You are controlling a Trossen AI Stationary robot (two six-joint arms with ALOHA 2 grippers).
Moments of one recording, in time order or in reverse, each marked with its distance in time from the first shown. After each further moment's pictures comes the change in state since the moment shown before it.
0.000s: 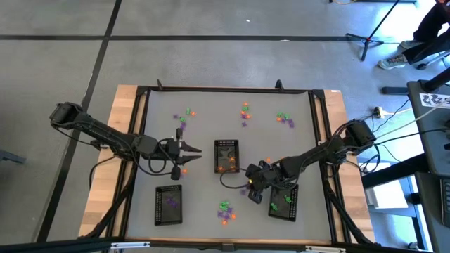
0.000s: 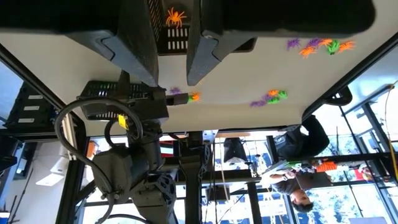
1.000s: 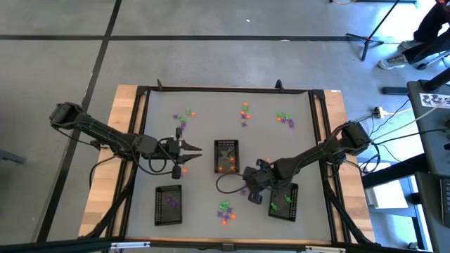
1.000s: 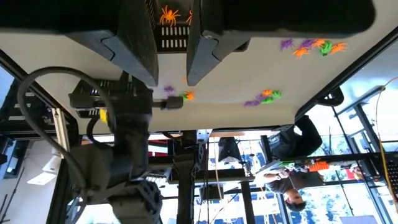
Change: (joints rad) left arm 0.006 0.000 0.000 0.005 -0.020 0.001; right arm 0.000 0.060 0.172 -0.283 0.027 -0.137
